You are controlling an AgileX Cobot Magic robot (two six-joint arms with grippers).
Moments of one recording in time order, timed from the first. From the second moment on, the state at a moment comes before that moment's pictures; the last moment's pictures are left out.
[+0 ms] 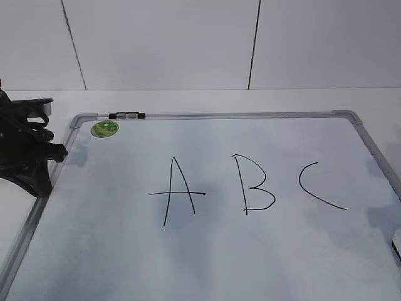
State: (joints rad) left arm -0.11 1.94 -1.23 -0.20 0.91 0.12; right arm -0.18 1.39 -0.70 0.18 0.92 -0.23
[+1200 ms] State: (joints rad) left arm -0.11 1.94 -1.23 -0.20 0.90 0.12; right arm -0.17 1.51 -0.70 0.14 0.95 -0.16
